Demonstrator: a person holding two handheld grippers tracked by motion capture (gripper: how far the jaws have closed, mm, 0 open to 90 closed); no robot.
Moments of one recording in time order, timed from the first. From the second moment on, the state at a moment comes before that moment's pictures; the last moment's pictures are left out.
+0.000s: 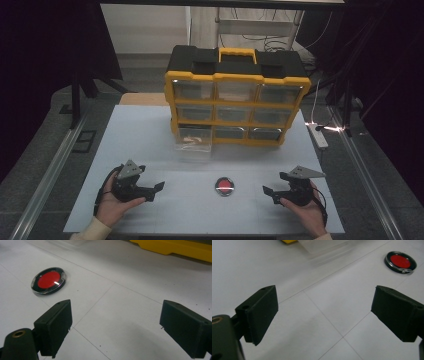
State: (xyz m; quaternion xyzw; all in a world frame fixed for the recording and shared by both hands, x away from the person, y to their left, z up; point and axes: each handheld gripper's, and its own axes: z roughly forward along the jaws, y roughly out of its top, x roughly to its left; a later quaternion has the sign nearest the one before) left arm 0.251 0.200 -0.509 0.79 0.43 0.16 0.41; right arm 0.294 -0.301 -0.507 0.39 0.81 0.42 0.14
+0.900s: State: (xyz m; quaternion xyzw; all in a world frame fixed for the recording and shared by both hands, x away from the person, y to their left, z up) left arm 0.264 0.157 -0.489 0.80 0.39 0.14 0.42; right arm 0.296 -0.297 -0.506 0.38 0.81 0.42 0.14
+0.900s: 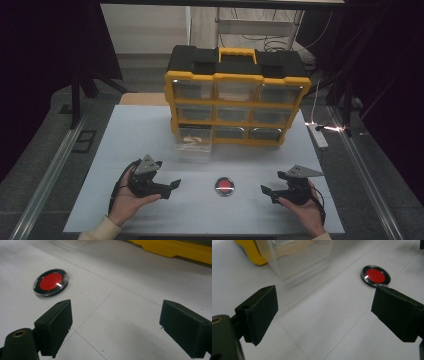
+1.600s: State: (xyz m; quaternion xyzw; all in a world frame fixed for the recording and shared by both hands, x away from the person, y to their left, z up) left arm 0.277 0.122 -0.480 0.83 0.36 0.11 0.42; right arm 0.297 -0.296 -0.507 0.38 0.81 0.42 0.14
